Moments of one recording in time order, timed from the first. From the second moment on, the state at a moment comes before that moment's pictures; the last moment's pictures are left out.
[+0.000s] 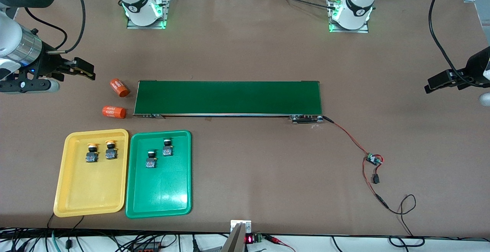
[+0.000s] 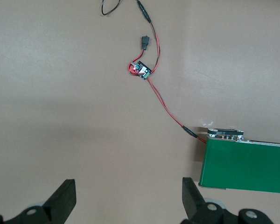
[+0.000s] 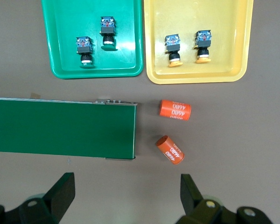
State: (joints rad) left arm 0.13 0.13 -0.08 -1.47 -0.03 1.57 -0.09; right arm -0.08 0.06 0.16 -1.64 0.00 1.61 0.04
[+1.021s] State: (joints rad) left arm 0.13 0.13 -0.08 -1.47 -0.03 1.57 -0.09; right arm -0.08 0.06 0.16 -1.64 0.00 1.61 0.04
